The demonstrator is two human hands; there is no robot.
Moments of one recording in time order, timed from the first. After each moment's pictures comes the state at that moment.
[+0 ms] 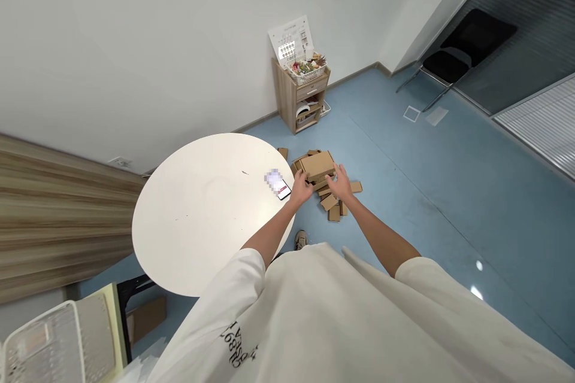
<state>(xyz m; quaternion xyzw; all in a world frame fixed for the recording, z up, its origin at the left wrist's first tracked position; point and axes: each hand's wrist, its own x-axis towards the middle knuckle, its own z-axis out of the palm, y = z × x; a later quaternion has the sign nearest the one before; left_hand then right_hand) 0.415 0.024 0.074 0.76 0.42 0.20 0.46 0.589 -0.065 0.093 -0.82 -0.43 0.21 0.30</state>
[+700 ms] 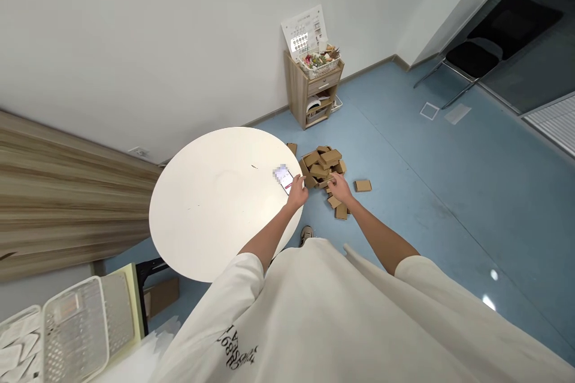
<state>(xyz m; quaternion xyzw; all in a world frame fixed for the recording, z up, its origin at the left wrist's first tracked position) 0.366 0.020 0.051 0.74 0.46 0.16 0.45 0.574 -0.064 0.045 -0.79 -0.43 0.33 0.28</state>
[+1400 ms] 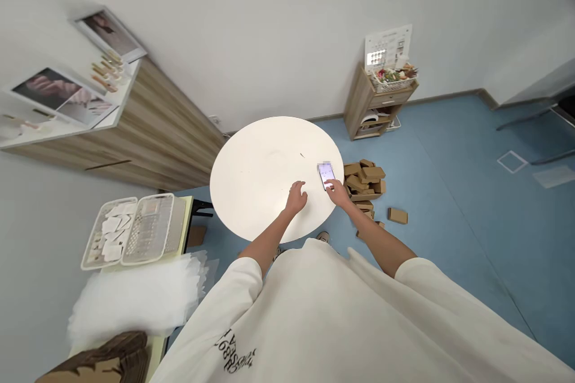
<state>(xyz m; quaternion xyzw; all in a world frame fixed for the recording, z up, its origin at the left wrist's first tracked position) 0.206 -0.020 0.072 0.68 0.60 0.22 0.37 0.432 -0.020 0.051 -0.66 -0.58 0.41 0.26</state>
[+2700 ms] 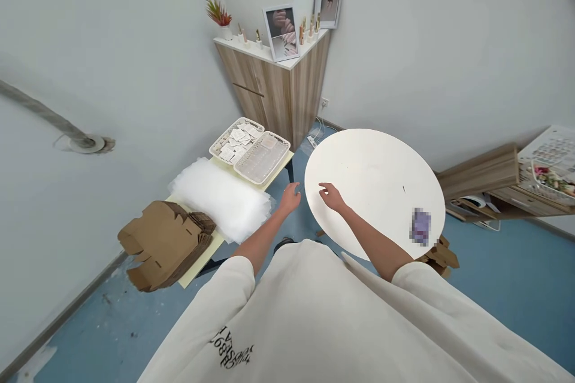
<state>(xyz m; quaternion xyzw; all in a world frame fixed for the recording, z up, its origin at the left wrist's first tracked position) -0.174 -0.175 0.073 0.41 0.79 0.35 0.29 0.008 -0.044 0.086 -0.40 -0.79 0.45 0.10</state>
